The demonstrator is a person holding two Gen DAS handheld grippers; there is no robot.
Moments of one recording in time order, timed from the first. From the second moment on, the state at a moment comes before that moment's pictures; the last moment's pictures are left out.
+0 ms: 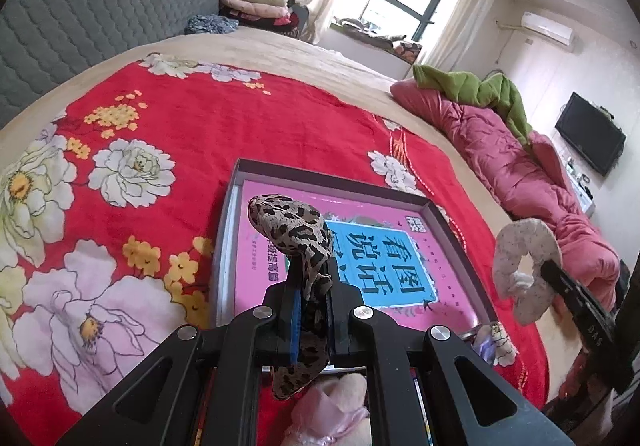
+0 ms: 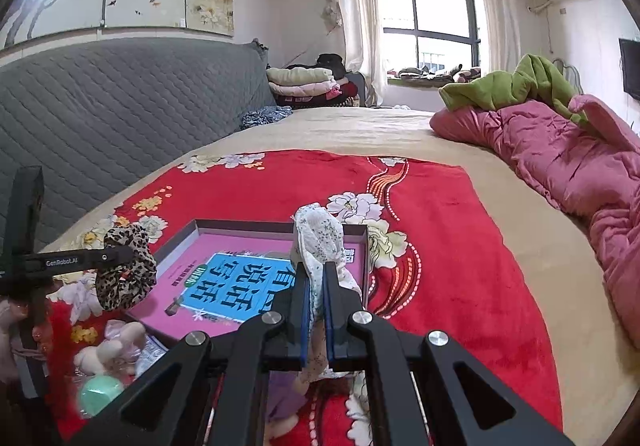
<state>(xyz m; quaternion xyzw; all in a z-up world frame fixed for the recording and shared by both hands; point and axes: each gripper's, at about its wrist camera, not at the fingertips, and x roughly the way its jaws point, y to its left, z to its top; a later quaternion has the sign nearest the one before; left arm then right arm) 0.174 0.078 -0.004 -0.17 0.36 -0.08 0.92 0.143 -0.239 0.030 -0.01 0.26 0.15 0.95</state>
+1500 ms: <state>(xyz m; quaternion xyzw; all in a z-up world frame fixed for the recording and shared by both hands) 0.209 0.074 -0.042 -0.18 0.43 -0.09 0.88 0.176 -0.216 -0.014 0.02 0.34 0.20 0.92</state>
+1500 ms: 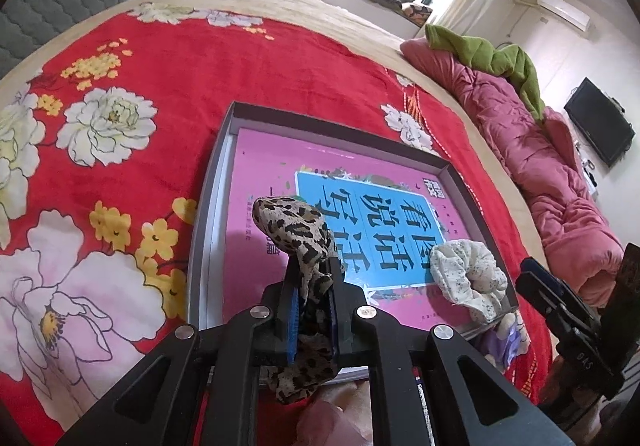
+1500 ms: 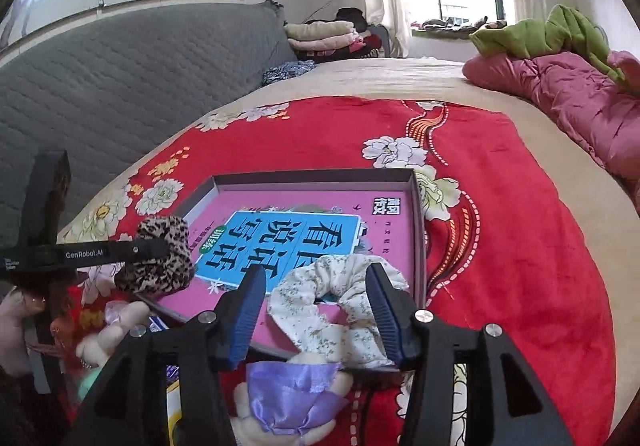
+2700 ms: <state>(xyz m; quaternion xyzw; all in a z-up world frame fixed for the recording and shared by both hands) 0.172 0.111 0.014 -0.16 0.35 -0.03 0.92 0.155 -0.237 0.006 0.04 0.31 0.16 0.94</state>
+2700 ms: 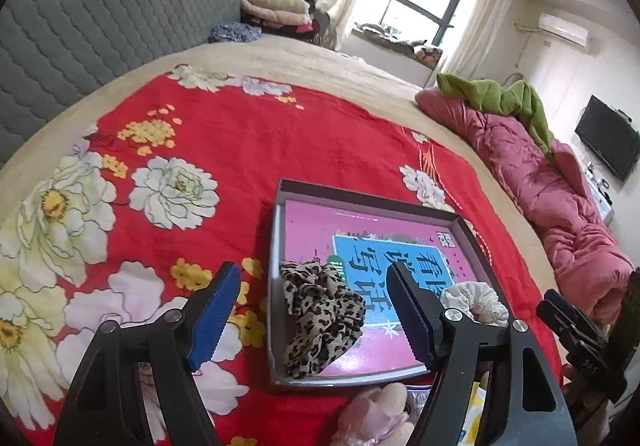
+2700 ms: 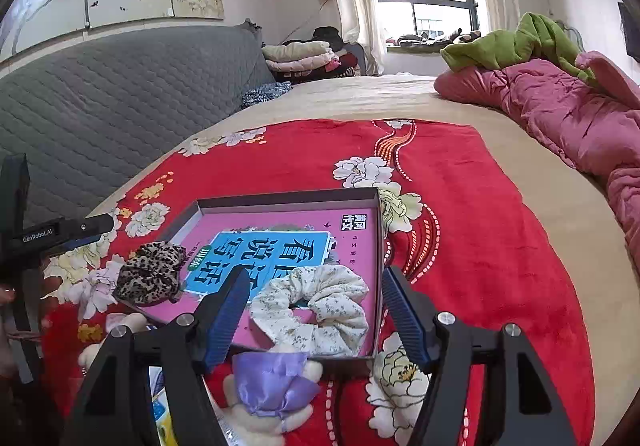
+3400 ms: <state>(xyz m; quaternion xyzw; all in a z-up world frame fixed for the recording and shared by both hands) 0.076 0.090 0.041 -0.16 0.32 -0.04 0.93 0.102 -0.228 0.030 0.04 0.30 0.18 0.93</state>
